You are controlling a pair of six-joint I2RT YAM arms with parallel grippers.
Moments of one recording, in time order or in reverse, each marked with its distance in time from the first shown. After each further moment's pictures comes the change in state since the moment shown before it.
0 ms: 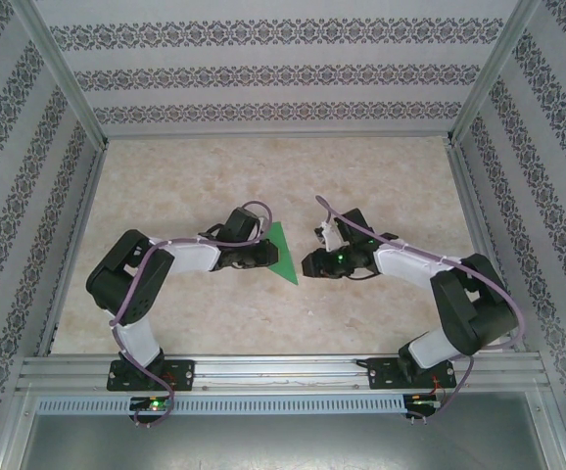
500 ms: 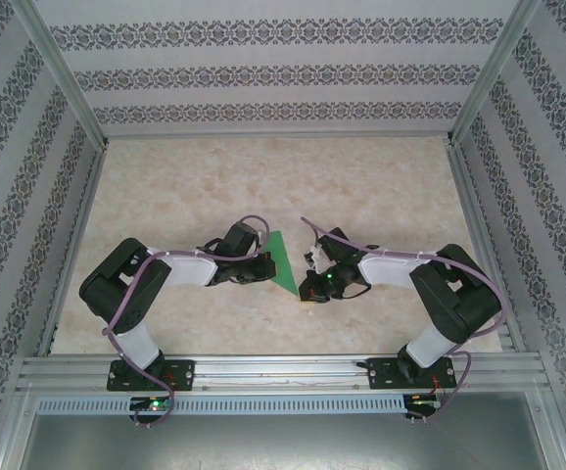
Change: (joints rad) left arm -0.056 -0.044 -0.126 0.076 0.003 -0.112; right arm 0.111 0.063 -0.071 -0.027 -0.038 0.168
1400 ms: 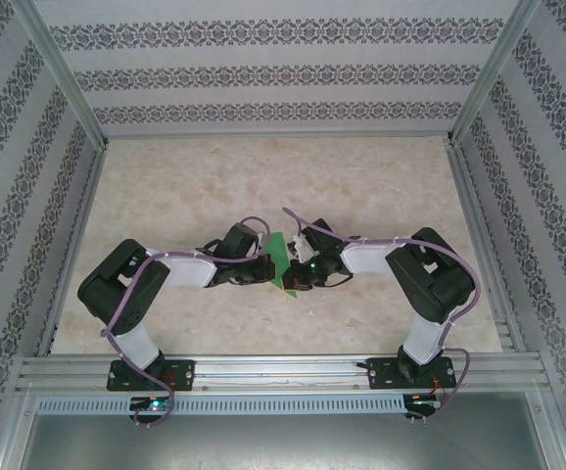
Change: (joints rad) left arm -0.013 -0.019 -0.023 -0.002 0.002 0.028; right arm 0.050 0.190 0.142 0.129 -0.012 0.002
